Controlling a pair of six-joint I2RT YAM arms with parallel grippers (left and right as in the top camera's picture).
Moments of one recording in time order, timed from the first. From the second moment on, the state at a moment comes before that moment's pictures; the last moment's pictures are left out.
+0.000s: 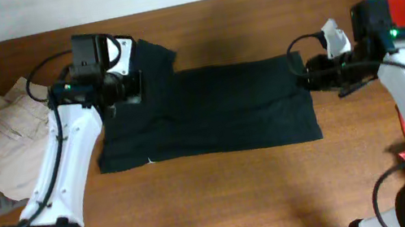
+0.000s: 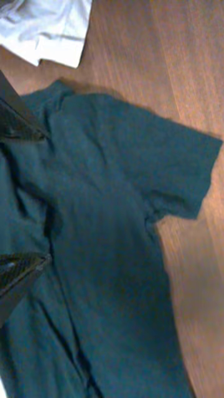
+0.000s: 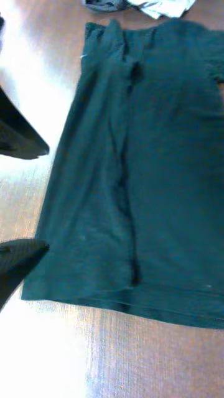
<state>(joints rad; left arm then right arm) -0.16 1.73 1.50 -0.74 0.14 0.08 -0.14 1.63 1.42 -1.07 -0.47 0.00</state>
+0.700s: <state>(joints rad) -0.12 2.23 2.15 -0.95 0.17 0.17 -0.14 2.14 2.03 -1.15 -0.47 0.16</state>
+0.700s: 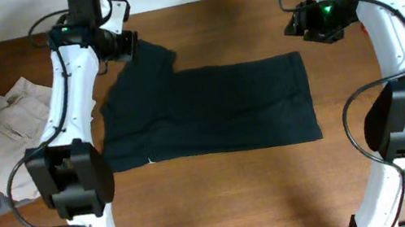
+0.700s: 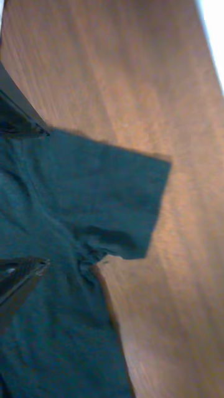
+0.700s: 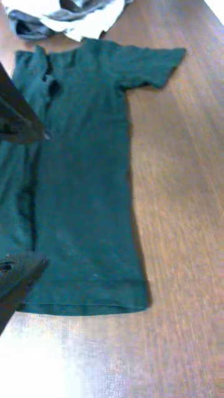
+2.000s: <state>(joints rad) -0.14 2.27 2.15 -1.02 0.17 0.18 -0.15 2.46 2.04 -0.93 -0.38 -0.22</state>
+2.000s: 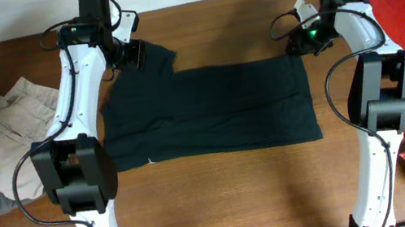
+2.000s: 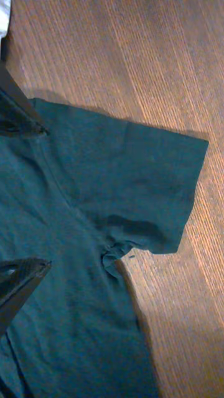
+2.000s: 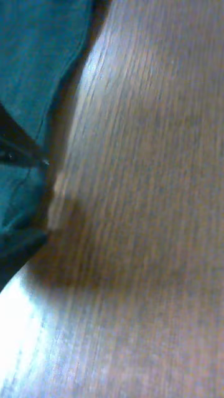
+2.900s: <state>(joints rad) -0.14 2.27 2.15 -1.02 0.17 0.18 -0.15 2.35 2.05 -1.17 -0.48 -0.22</state>
